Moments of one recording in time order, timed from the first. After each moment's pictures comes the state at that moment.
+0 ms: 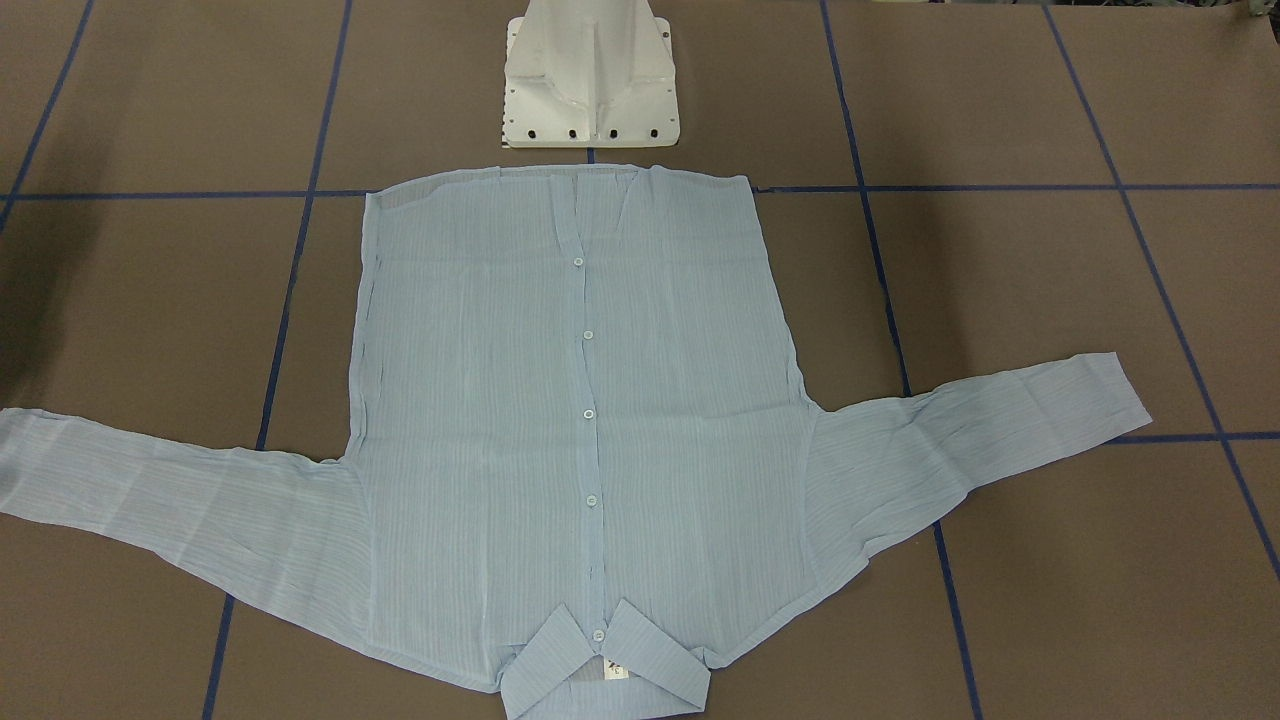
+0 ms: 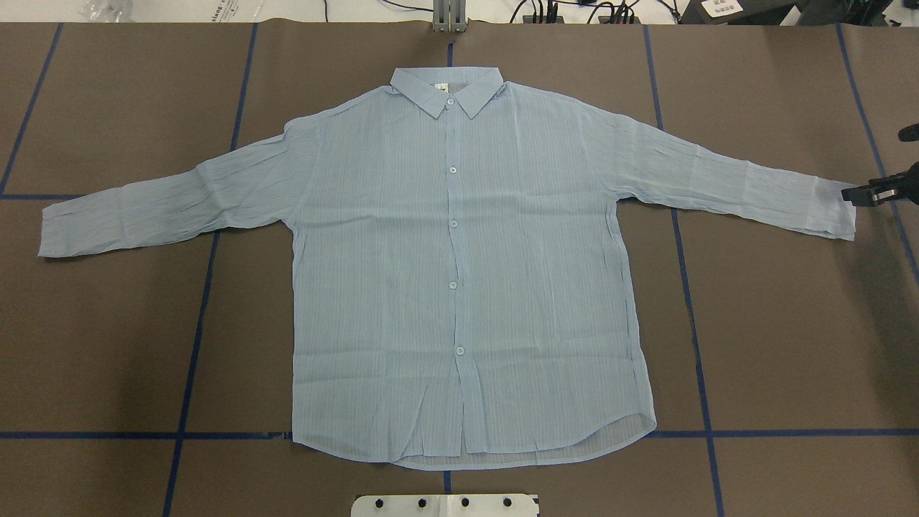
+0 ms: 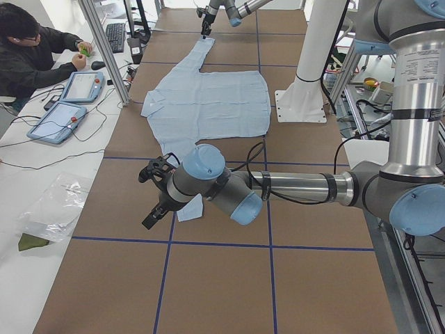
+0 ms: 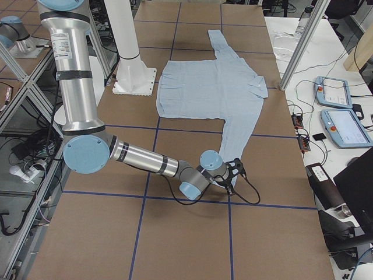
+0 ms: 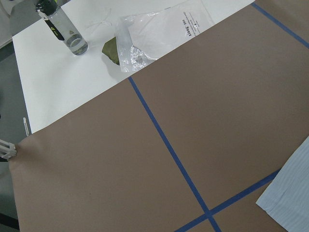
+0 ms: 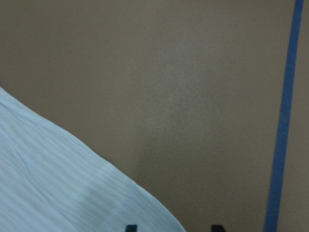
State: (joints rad) left arm -1.67 -1.53 -1.63 -2.21 -2.28 0.15; right arm 1.19 -1.46 1.07 -0.39 2.06 0.43
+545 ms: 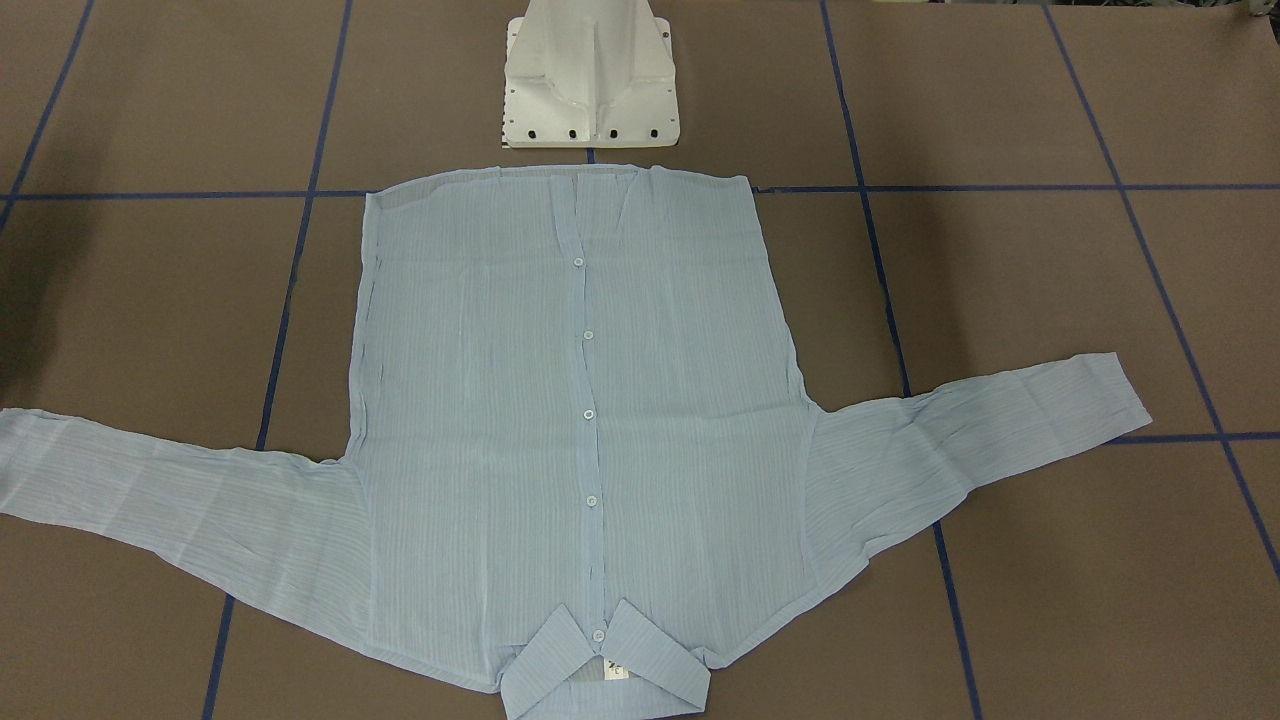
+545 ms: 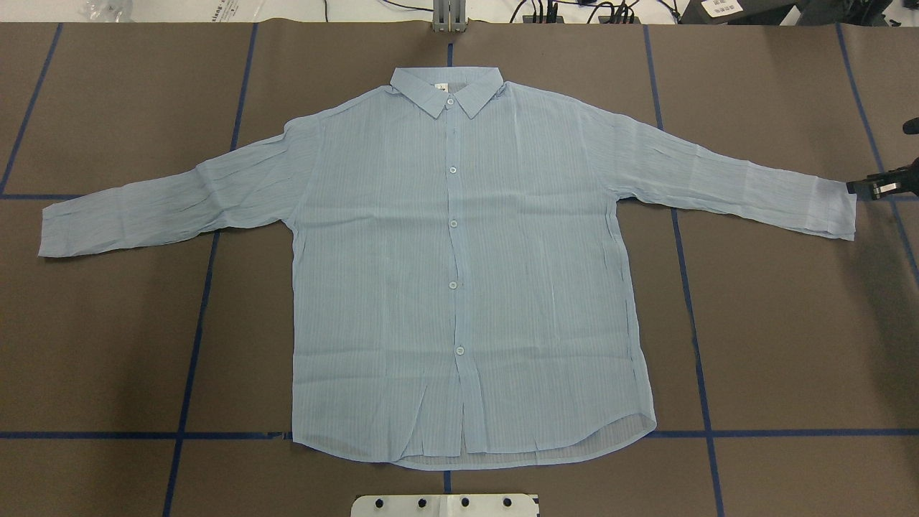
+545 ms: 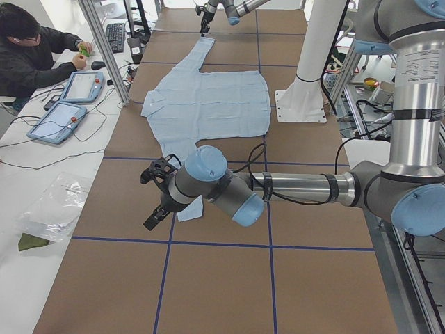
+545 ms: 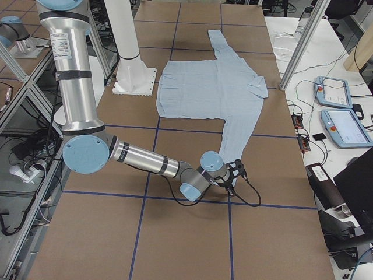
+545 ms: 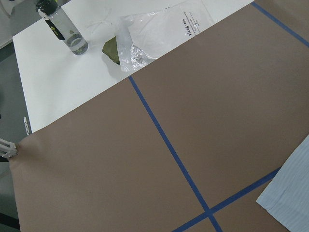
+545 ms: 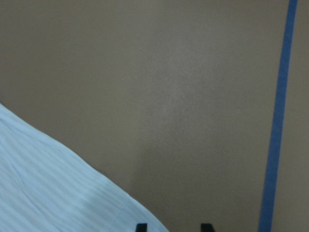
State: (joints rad) left arm -1.67 -1.52 -1.63 -2.22 -2.28 0.15; right arm 1.20 -1.44 1.05 -0.39 2.07 0.43
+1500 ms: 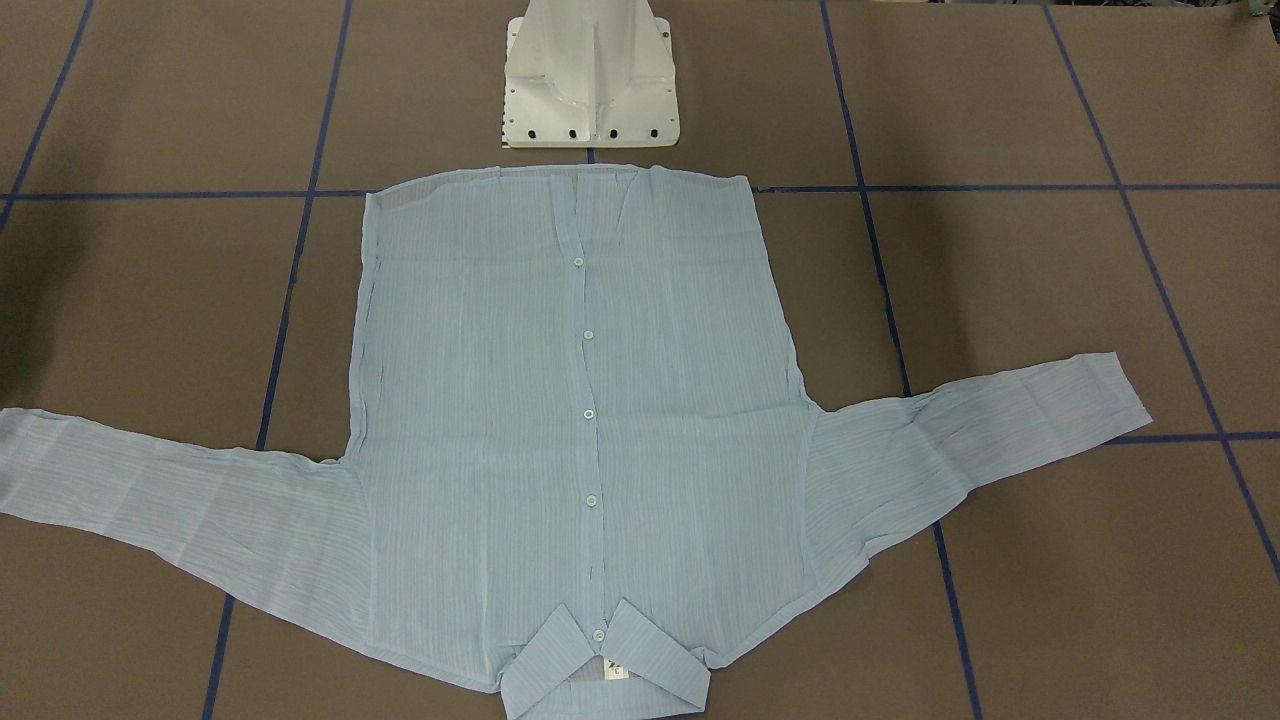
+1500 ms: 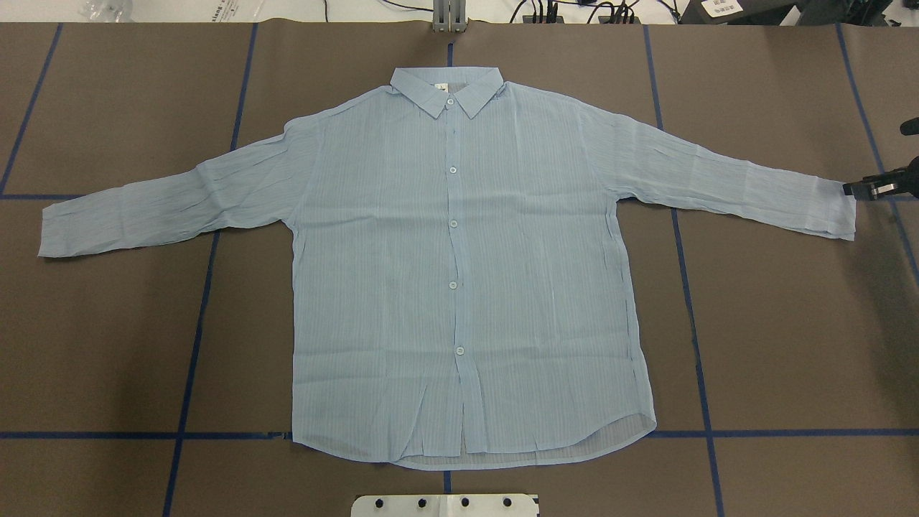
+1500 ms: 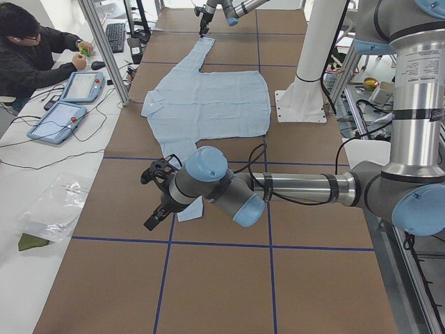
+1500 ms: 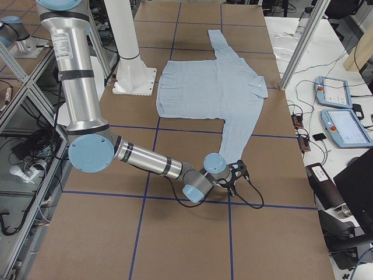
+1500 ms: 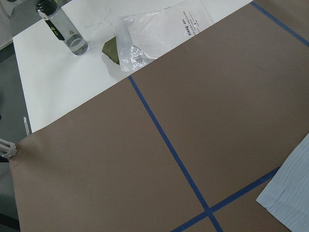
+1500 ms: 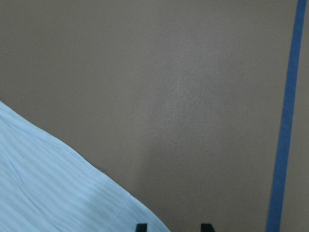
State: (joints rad) left arm -1.67 -1.52 -1.63 -2.22 -2.28 0.15; right arm 1.21 -1.42 1.00 -0.36 2.10 0.43
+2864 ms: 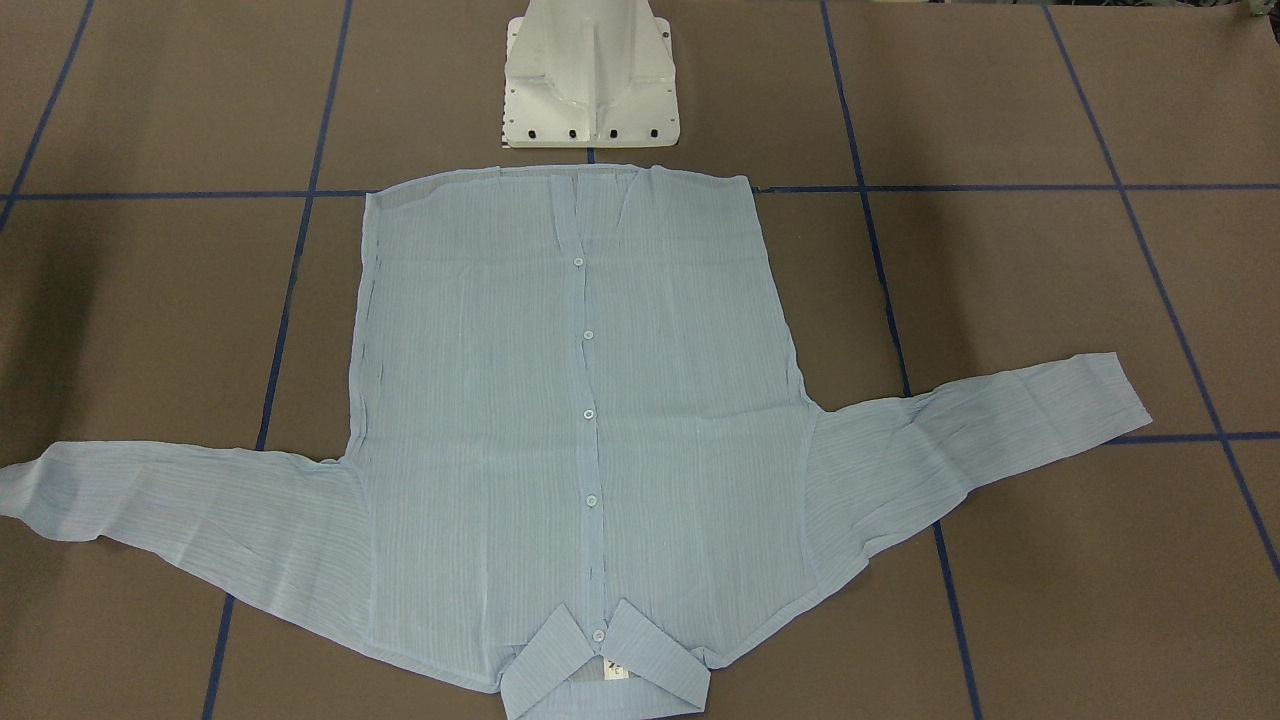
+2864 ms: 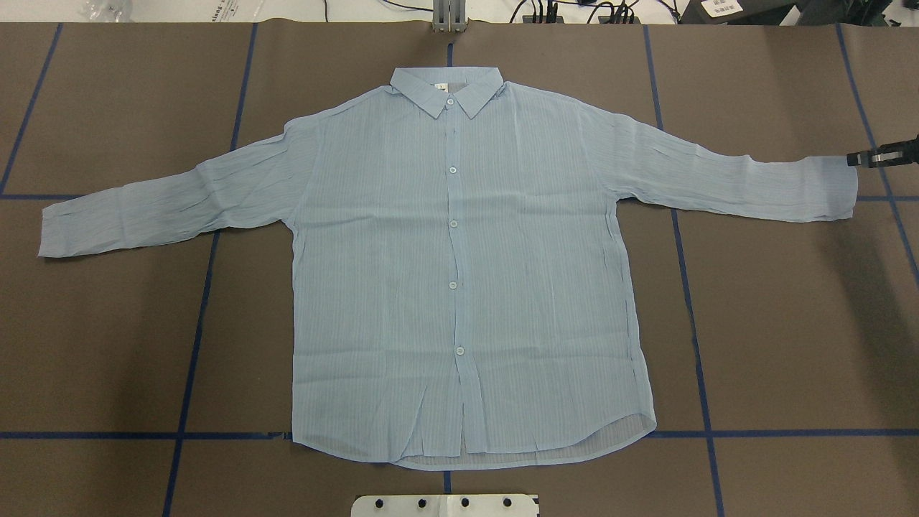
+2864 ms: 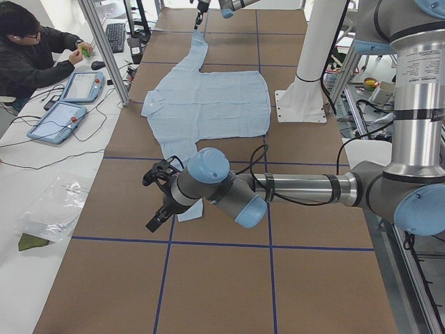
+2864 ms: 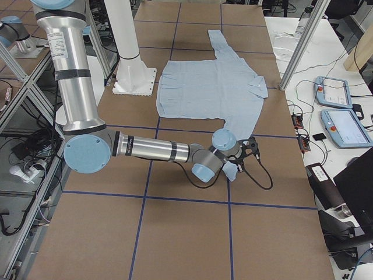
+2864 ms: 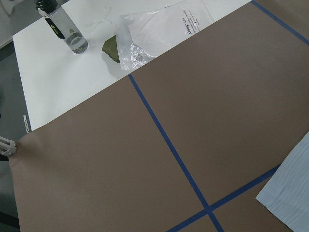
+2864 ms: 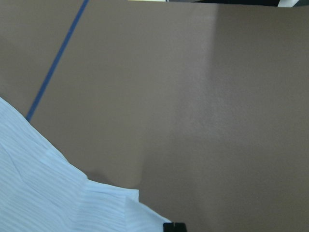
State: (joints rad) left arm -1.67 -1.51 -1.64 -2.22 -2.28 0.15; right arm 1.27 -1.41 1.31 -0.56 2.22 0.66
